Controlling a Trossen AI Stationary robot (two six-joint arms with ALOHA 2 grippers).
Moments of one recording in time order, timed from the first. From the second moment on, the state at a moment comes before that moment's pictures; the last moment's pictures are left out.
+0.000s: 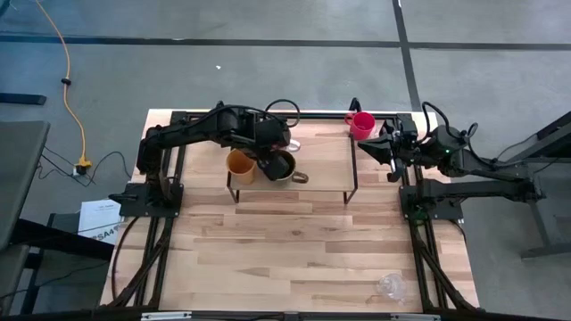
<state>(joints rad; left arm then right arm) 0.18 1.87 2.17 -1.54 -0.23 -0.55 -0.18 0.61 0.69 0.08 -0.08 0.33</state>
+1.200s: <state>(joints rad) 0.10 1.27 1.77 -0.87 -0.48 -0.19 -0.18 0.72 0.69 0.26 -0.03 0.33</state>
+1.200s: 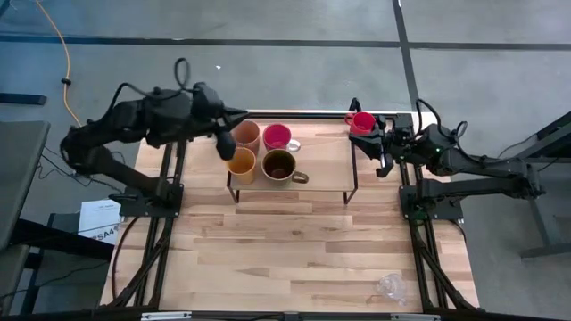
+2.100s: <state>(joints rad) 0.10 0.44 0.71 0.05 -0.26 -0.32 -0.18 0.72 0.69 0.26 -0.03 0.29</state>
